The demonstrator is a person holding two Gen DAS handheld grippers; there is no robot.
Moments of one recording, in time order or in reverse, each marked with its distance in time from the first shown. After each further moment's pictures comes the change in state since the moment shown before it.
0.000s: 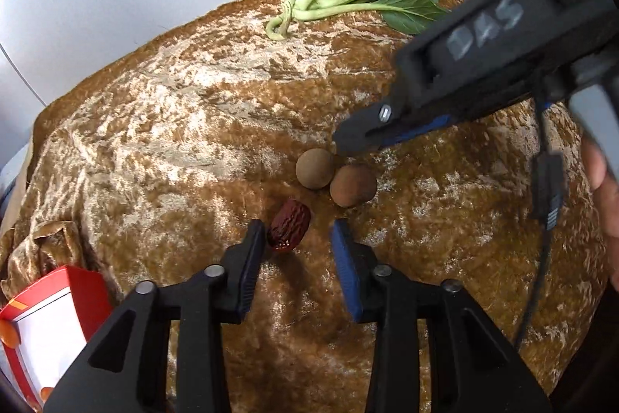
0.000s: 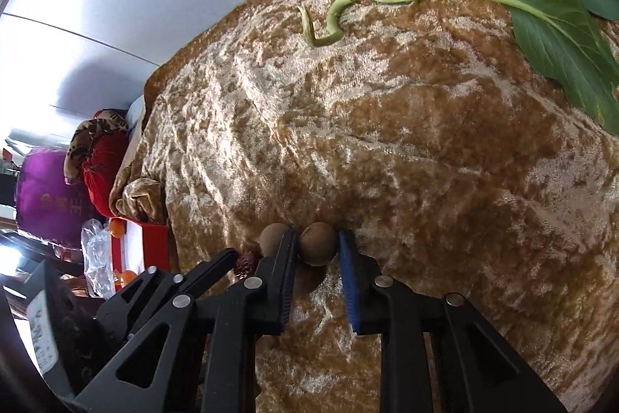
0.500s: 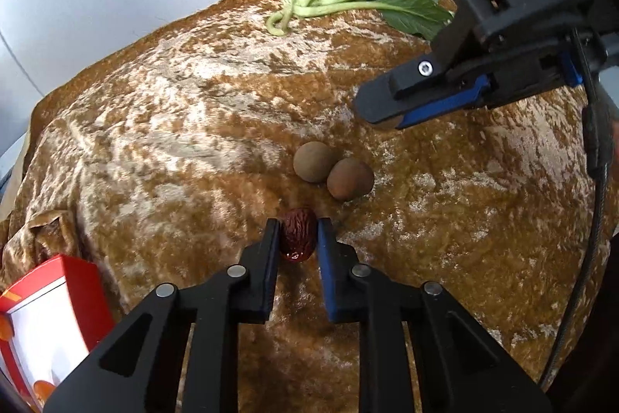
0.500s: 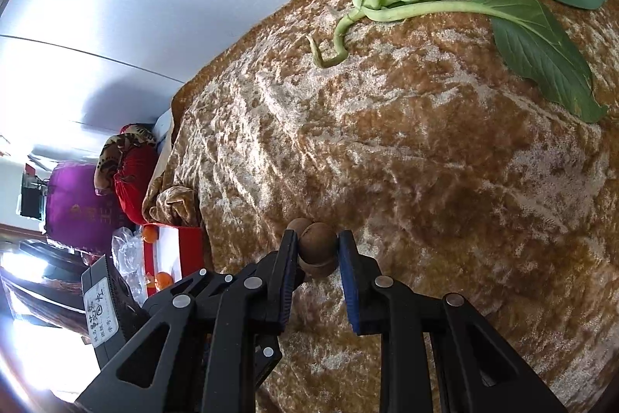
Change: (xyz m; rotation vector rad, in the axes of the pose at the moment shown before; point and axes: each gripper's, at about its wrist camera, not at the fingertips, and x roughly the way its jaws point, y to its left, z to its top) left arm -0.005 0.003 -0.004 -0.032 0.005 -0.009; right arm -0.030 -0.010 -0.003 0.041 -0.014 0.100
